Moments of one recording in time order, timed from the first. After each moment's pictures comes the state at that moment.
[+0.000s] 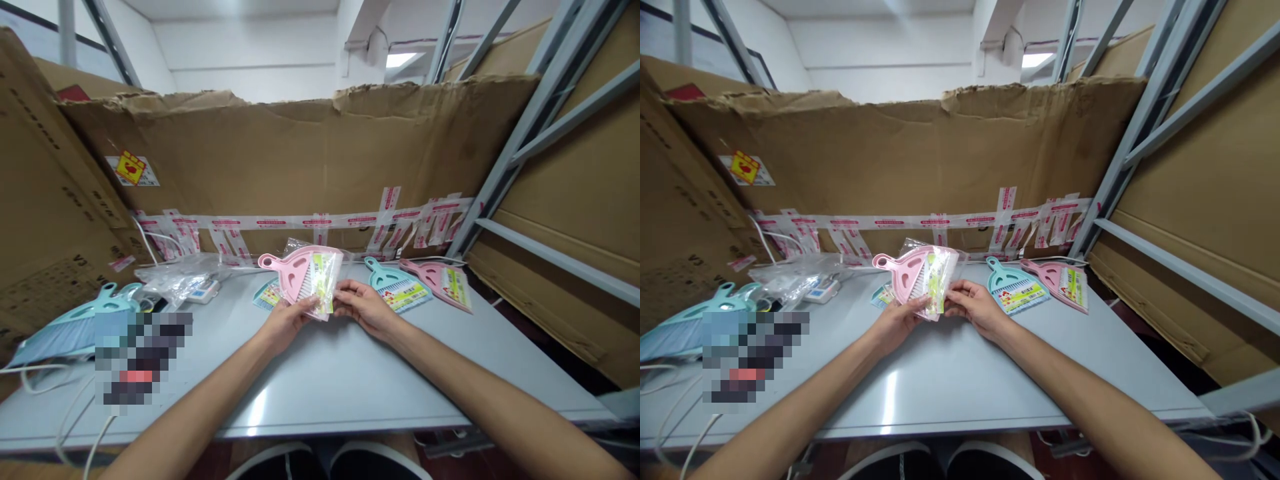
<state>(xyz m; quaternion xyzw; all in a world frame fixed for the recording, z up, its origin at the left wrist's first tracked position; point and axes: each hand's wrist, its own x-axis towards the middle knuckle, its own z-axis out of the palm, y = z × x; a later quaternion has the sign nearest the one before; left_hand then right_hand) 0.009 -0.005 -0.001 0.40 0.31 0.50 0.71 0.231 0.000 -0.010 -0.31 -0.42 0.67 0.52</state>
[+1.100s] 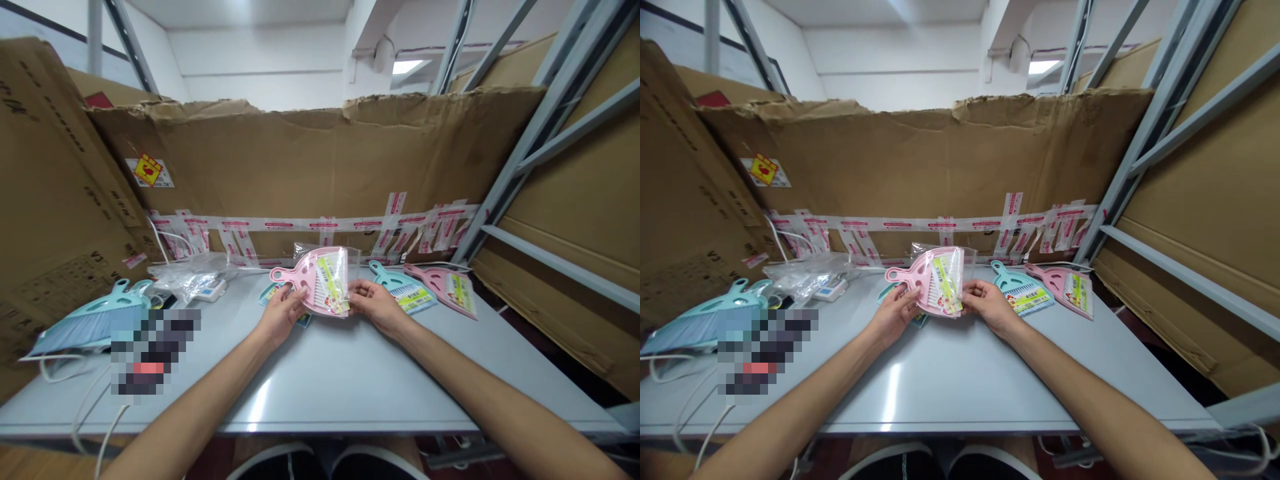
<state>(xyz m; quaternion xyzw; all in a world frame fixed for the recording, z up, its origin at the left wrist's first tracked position) -0.009 0.012 -0.005 0.34 0.33 0.56 0.68 0.247 0.011 -0.018 -0.37 -0.46 0.60 0.54</state>
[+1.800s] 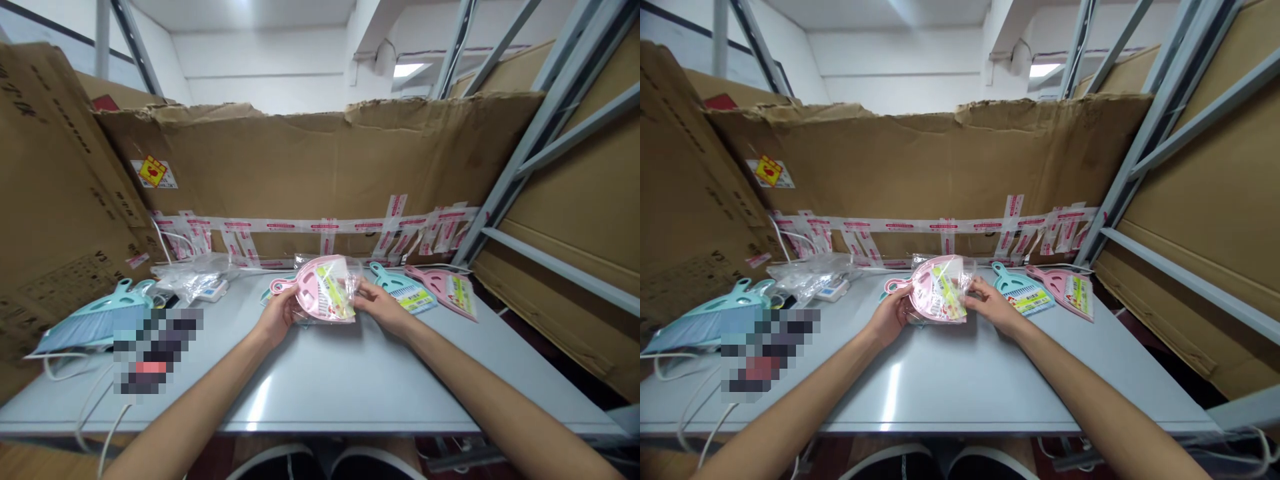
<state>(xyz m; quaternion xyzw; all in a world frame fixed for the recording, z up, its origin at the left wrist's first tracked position) -0.019 0.012 0.002 0.34 0.38 0.52 0.68 0.266 0.016 -0.013 -0.35 -0.65 0.49 0.47</state>
